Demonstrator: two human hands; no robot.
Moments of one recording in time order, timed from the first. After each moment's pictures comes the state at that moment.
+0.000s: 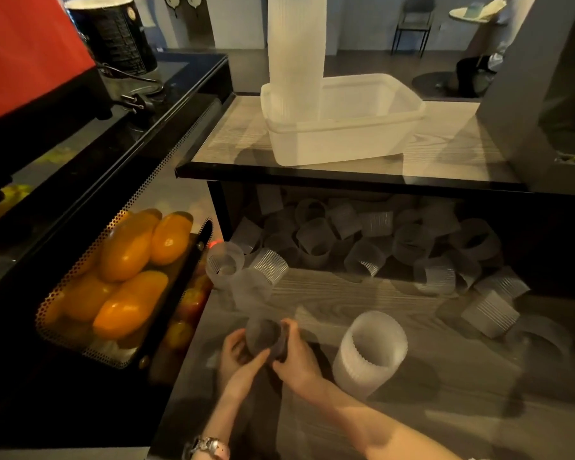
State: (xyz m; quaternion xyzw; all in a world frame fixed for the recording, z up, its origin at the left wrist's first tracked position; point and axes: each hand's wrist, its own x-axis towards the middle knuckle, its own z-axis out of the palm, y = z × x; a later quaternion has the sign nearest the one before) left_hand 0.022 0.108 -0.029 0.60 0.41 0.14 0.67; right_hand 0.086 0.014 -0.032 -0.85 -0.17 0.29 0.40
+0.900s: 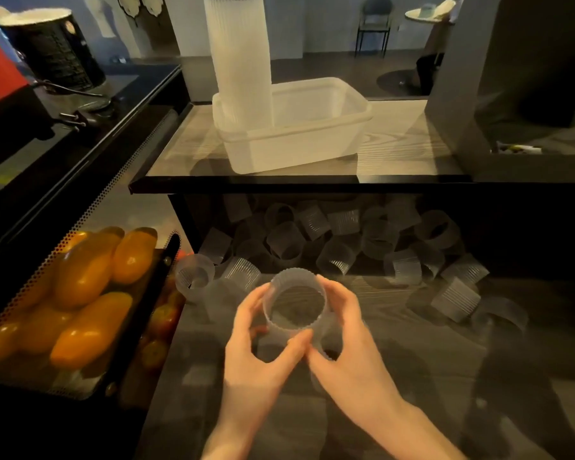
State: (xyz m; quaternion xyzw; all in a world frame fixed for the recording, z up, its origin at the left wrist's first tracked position) left_hand 0.027 0.035 0.112 0.77 0.11 0.23 0.59; right_hand 0.078 -0.090 0.112 -0.78 -0.20 0.13 0.58
